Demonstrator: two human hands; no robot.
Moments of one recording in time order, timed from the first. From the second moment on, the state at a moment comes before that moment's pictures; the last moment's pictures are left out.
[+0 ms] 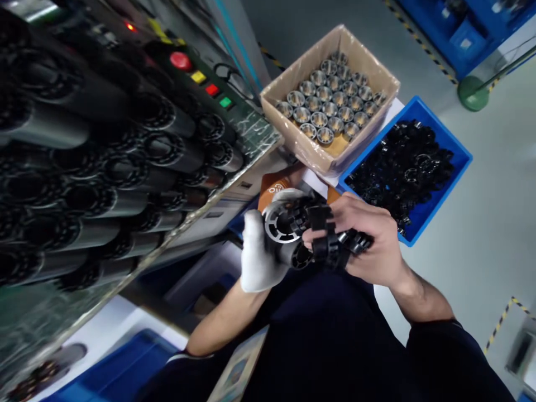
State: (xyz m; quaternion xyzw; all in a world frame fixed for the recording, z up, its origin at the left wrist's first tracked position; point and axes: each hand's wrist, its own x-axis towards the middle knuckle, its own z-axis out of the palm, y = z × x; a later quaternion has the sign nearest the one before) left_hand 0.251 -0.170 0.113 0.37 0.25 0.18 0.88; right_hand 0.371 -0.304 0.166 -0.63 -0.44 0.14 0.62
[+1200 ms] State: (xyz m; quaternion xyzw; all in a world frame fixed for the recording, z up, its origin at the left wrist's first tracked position) left_hand 0.249 -0.164 0.111 0.29 0.28 0.21 0.89; right_hand 0.357 -0.314 0.167 -0.71 -0.51 0.12 0.47
